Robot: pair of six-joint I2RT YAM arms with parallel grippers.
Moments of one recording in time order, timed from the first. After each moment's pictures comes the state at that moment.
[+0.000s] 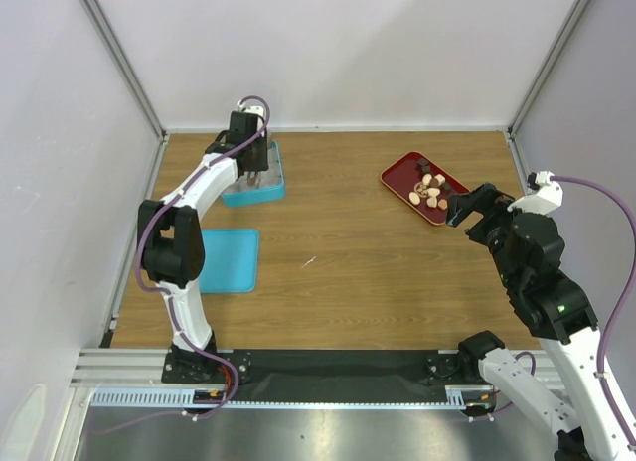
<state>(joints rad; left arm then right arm) -0.24 1.93 1.60 -0.41 -0.15 -0.13 0.41 0.64 1.03 -0.61 0.38 0.57</state>
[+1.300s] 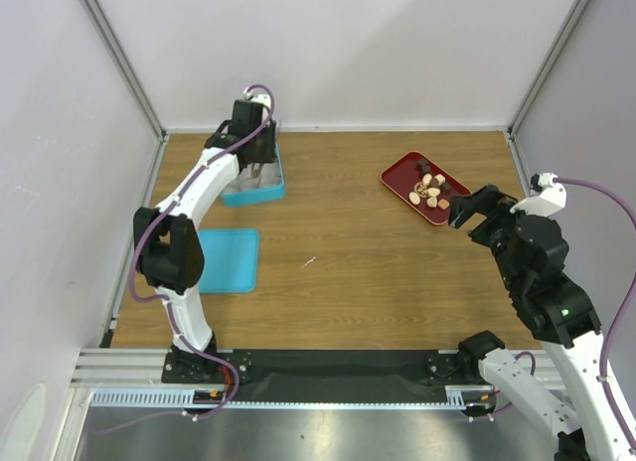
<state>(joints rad) -0.27 1.89 1.68 -0.50 -0.15 -0.10 0.41 0.62 1.04 -0.62 0.38 0.55</state>
